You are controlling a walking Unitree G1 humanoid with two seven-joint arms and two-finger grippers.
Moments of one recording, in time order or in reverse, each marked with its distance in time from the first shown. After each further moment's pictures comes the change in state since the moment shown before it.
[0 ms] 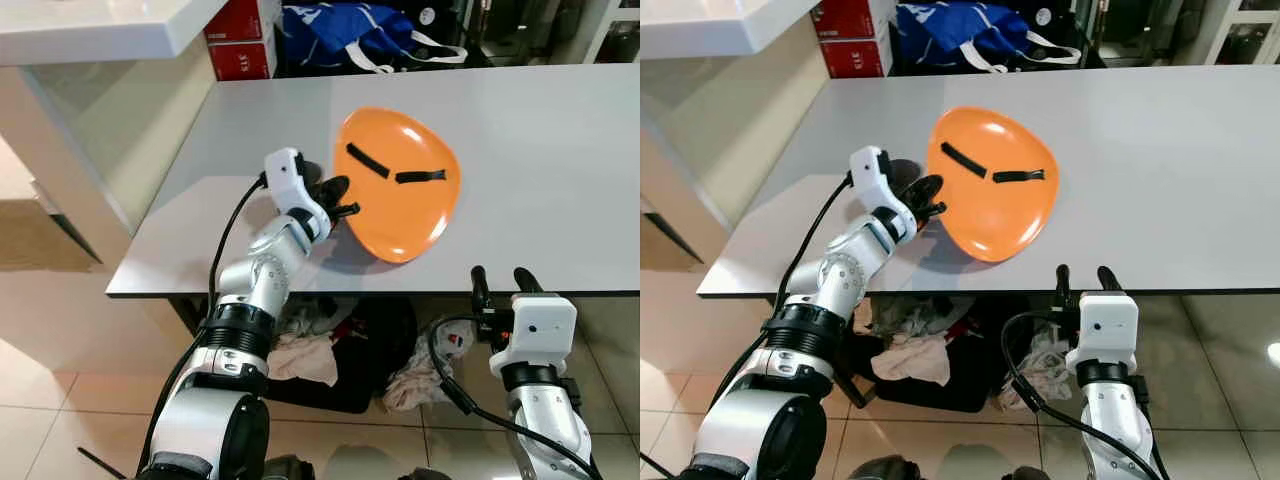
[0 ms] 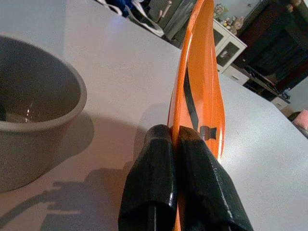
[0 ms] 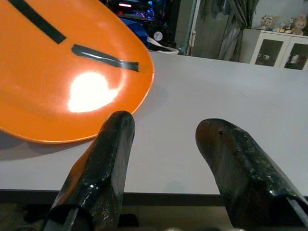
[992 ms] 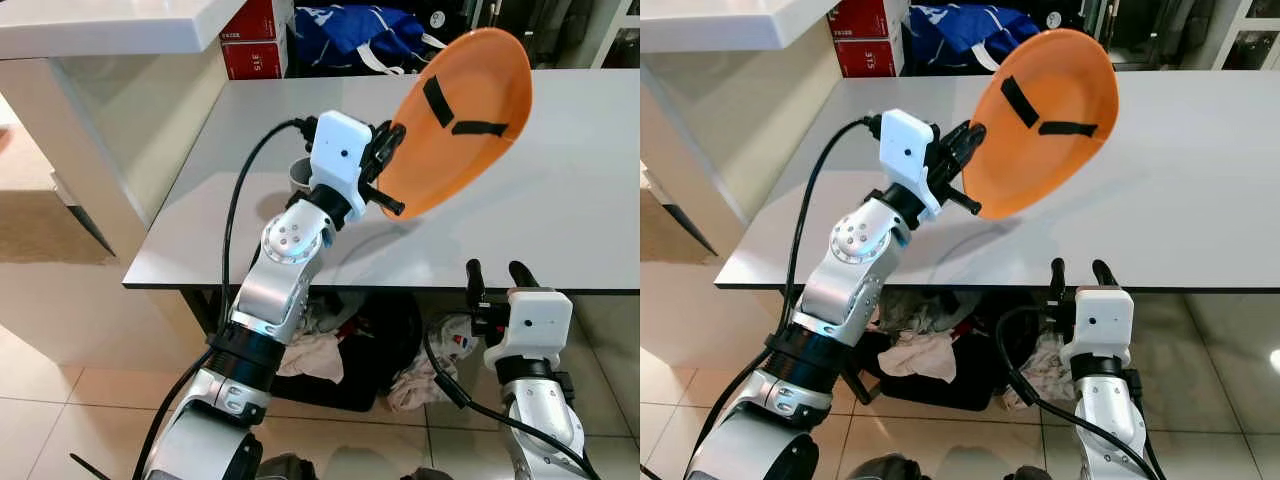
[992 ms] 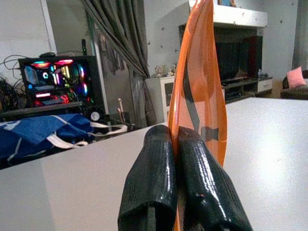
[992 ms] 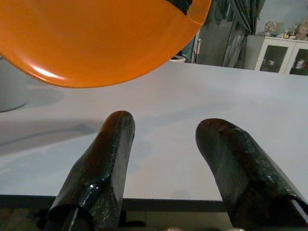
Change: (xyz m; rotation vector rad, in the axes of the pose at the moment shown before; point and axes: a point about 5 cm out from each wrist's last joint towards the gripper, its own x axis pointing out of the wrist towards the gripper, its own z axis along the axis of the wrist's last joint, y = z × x) left arm -0.021 -0.068 0.024 0.667 -0.335 -0.298; right arm 0.005 0.006 0.004 0.022 -0.023 0.003
